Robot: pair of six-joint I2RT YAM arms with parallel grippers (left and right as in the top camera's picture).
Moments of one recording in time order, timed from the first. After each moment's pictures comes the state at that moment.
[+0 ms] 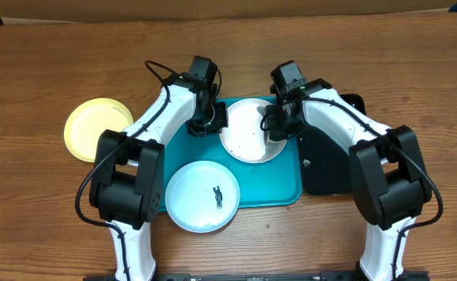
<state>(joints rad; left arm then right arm) -0.31 2.08 1.51 -0.84 0.25 -0.41 0.39 2.07 1.45 -0.72 -0.16 0.33</state>
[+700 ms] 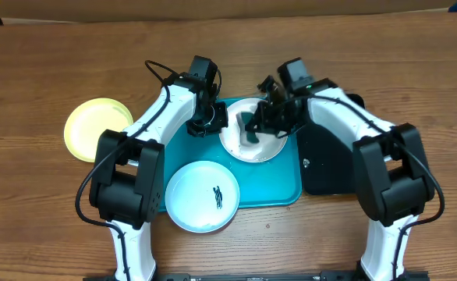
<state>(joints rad) -0.31 2.09 1.51 -0.84 0.24 -0.41 0.32 2.08 1.46 -0.64 -0.74 0.33</state>
